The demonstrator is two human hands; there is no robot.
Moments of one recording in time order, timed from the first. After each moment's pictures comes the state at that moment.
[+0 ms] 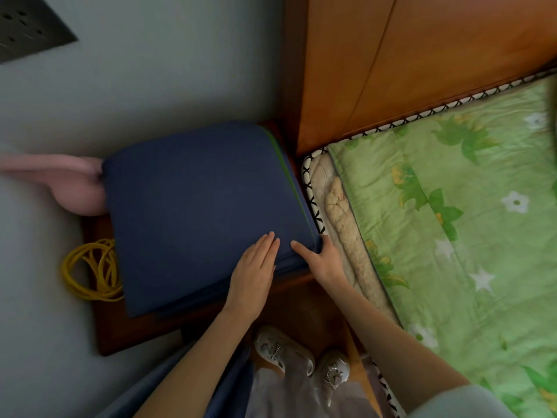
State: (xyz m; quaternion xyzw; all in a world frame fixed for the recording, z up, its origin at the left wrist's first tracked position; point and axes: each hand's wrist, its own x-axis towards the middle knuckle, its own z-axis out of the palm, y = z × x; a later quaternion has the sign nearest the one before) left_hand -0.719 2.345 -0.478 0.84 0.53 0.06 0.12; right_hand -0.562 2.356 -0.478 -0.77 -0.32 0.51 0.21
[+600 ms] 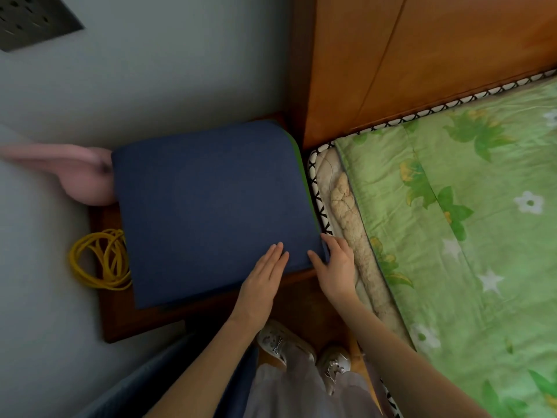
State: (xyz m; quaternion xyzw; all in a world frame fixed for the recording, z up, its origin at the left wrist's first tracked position) left_hand -0.716 2.316 -0.487 0.84 0.52 0.05 0.16; right_hand -0.554 2.333 -0.483 -0.78 -0.49 0.34 0.21
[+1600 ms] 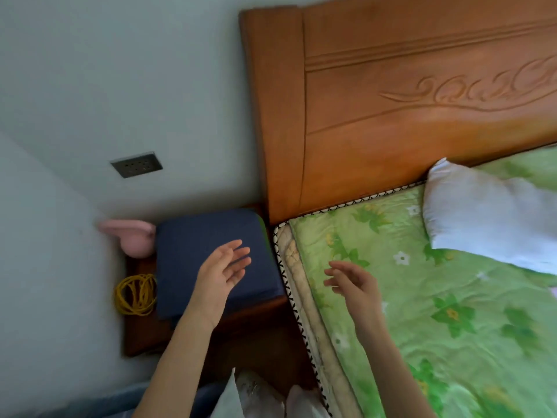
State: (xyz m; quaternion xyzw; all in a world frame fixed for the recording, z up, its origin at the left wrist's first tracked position) left_hand -0.681 2.293 -0.145 0.28 0.57 0.46 0.62; right_hand -0.462 2.244 -0.158 -0.65 -0.34 0.47 0.50
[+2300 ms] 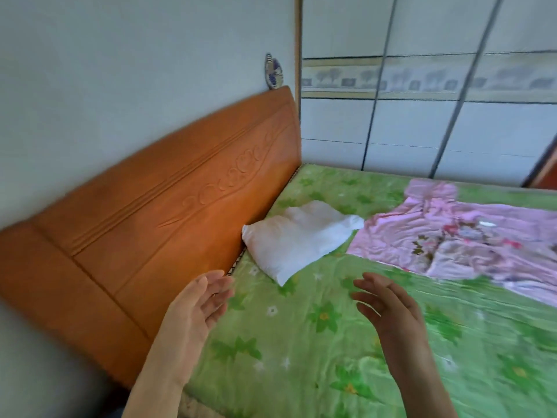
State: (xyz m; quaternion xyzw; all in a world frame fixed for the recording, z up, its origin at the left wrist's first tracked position) left_hand -0.500 2.300 0.033 0.51 0.26 0.25 0.78; right_hand -0.352 2.085 0.008 -0.55 -0.05 0.14 0.82
